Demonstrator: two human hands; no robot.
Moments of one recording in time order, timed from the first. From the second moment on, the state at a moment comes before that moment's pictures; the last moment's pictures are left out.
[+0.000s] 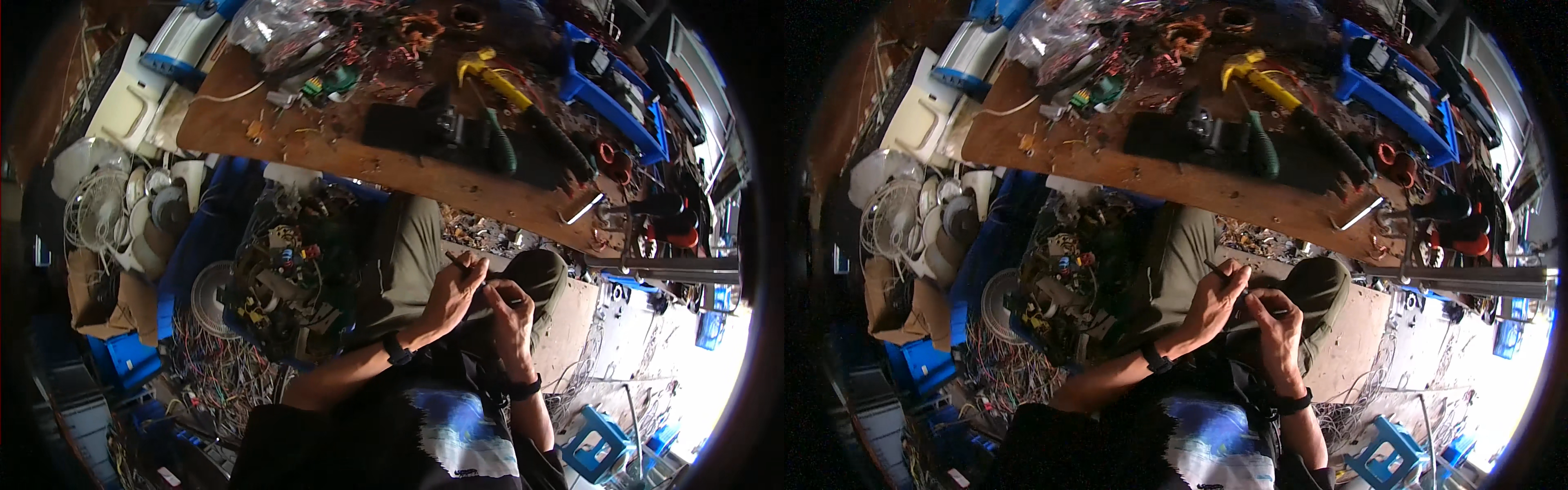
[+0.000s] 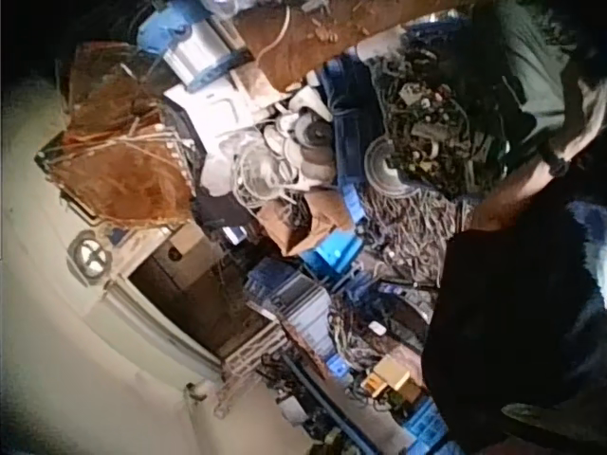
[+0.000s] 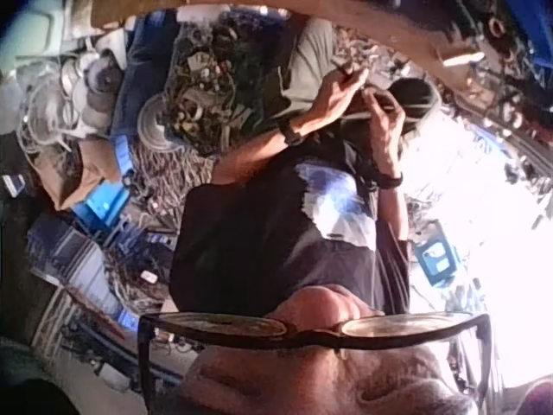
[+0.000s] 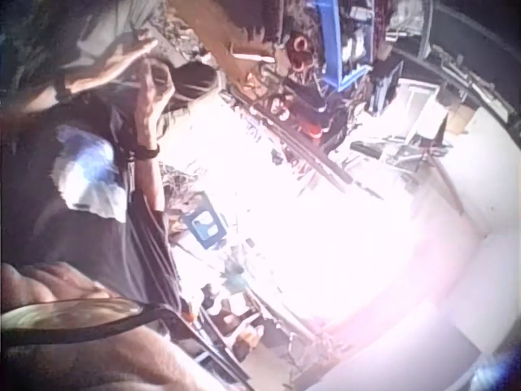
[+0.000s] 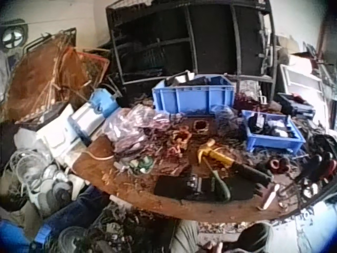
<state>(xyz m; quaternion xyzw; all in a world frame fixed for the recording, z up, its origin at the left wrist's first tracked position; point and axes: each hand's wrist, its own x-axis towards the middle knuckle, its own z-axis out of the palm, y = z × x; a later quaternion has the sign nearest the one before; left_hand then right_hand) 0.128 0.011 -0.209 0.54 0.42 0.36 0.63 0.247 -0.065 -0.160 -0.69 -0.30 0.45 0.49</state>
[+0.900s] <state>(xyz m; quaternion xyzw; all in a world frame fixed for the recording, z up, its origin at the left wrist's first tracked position) 0.082 0.031 -0.187 0.27 0.42 0.33 0.80 0.243 -0.037 -0.167 -0.62 -0.29 0.54 0.50</state>
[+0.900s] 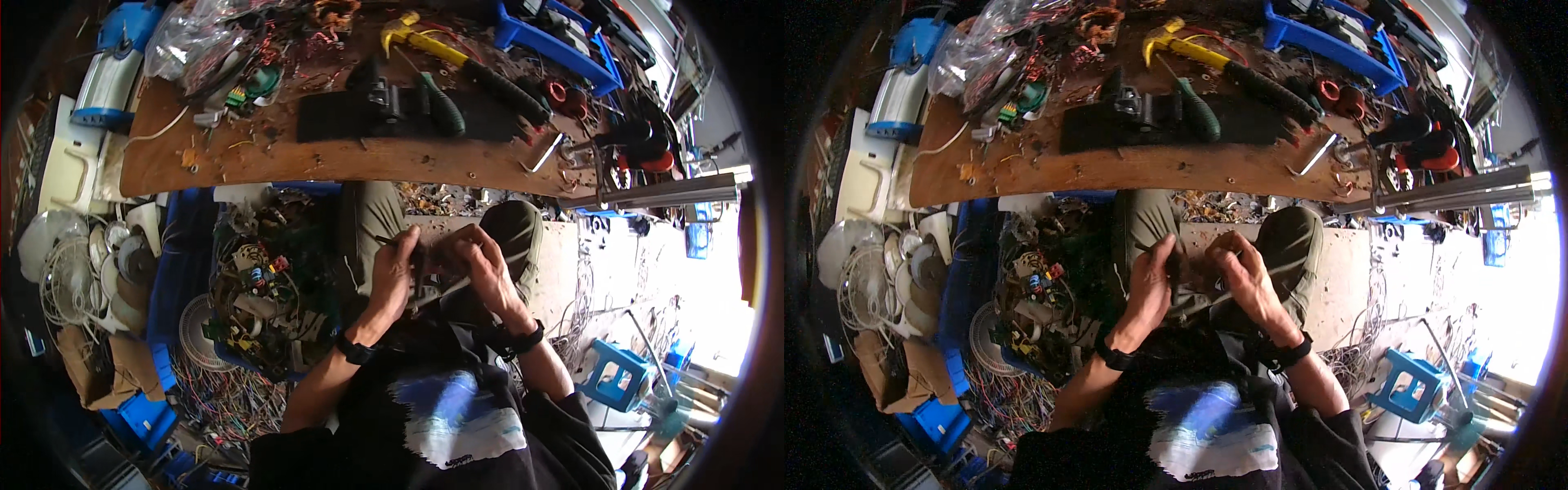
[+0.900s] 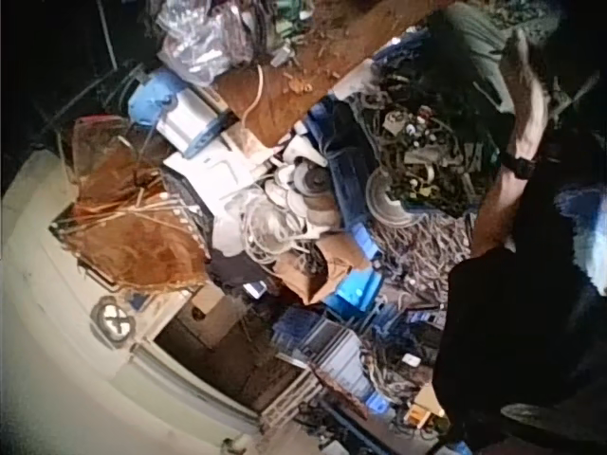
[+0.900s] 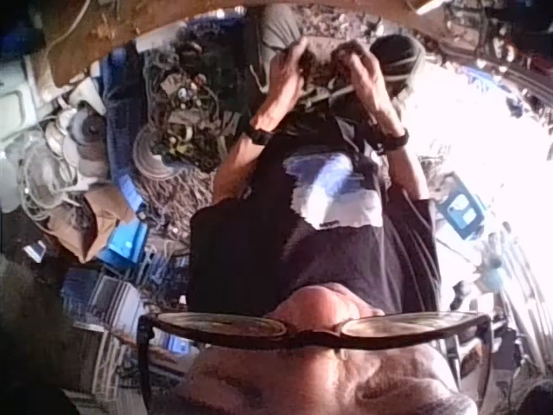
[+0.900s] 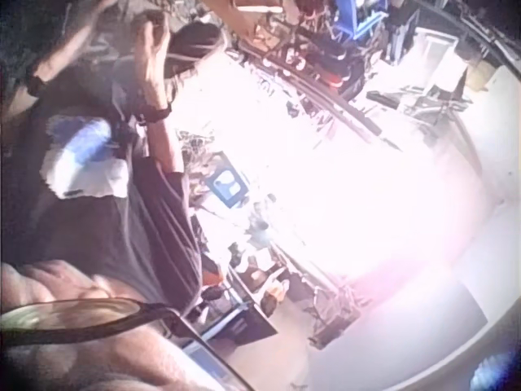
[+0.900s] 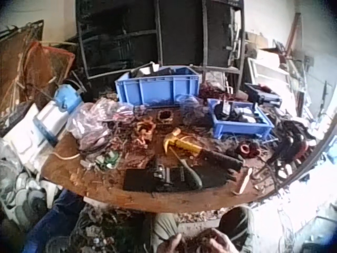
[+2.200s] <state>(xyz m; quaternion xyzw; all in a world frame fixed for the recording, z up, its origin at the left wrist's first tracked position) 0.122 0.029 -0.176 0.58 0.36 0.33 0.65 0.278 -0.065 -0.150 -0.53 -0.16 0.62 0.55</state>
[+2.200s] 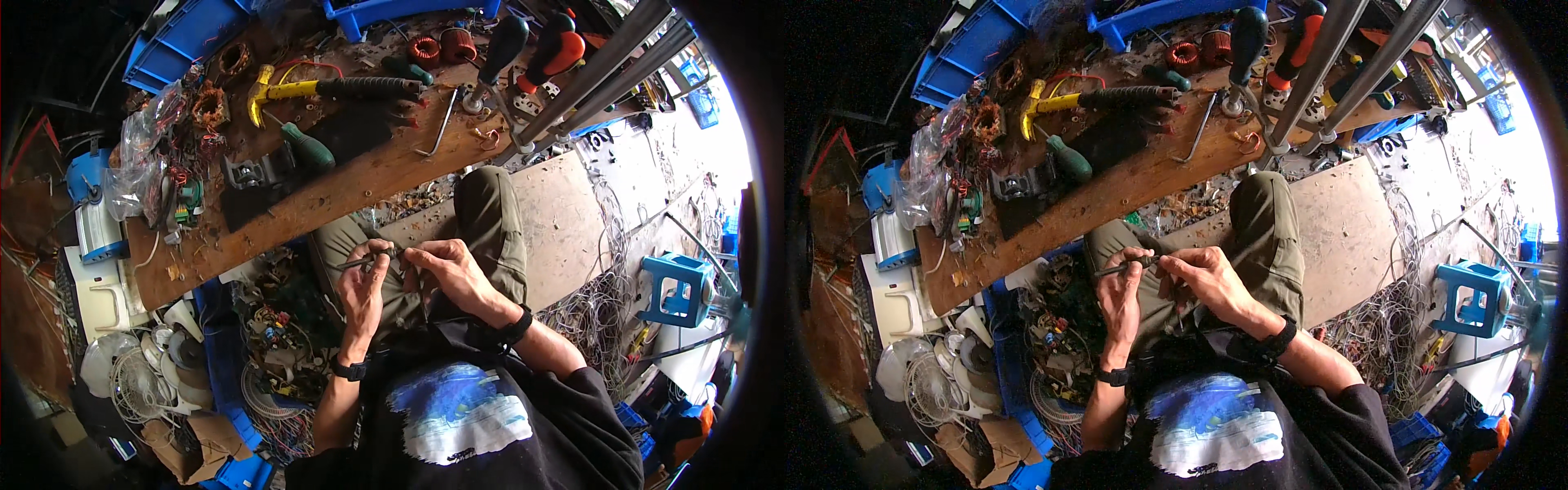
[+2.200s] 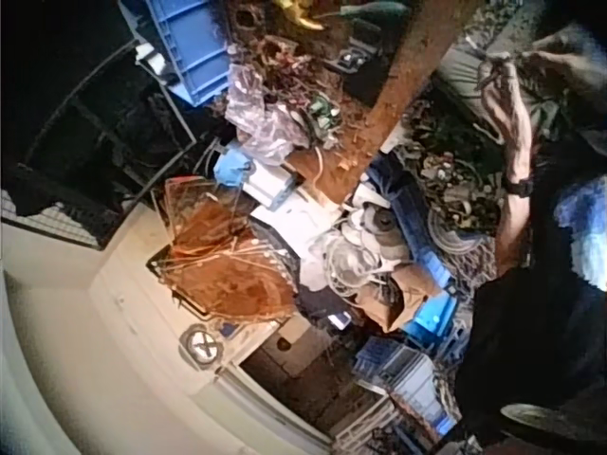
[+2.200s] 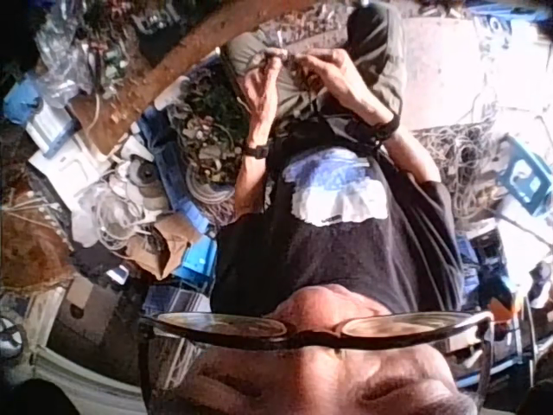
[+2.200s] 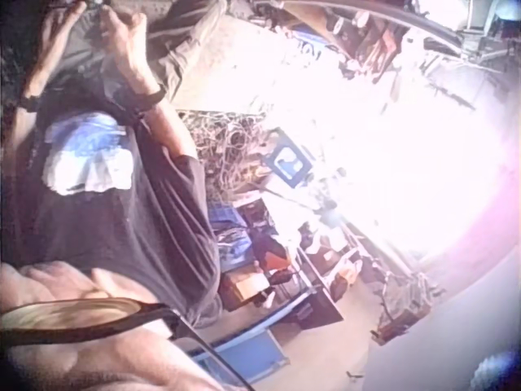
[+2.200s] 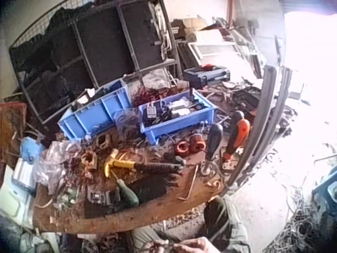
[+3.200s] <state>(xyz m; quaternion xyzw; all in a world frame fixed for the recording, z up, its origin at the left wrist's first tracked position) 0.113 0.029 -0.127 0.38 0.37 0.22 0.82 0.307 -0.078 -0.119 -0.55 -0.63 0.21 0.50</state>
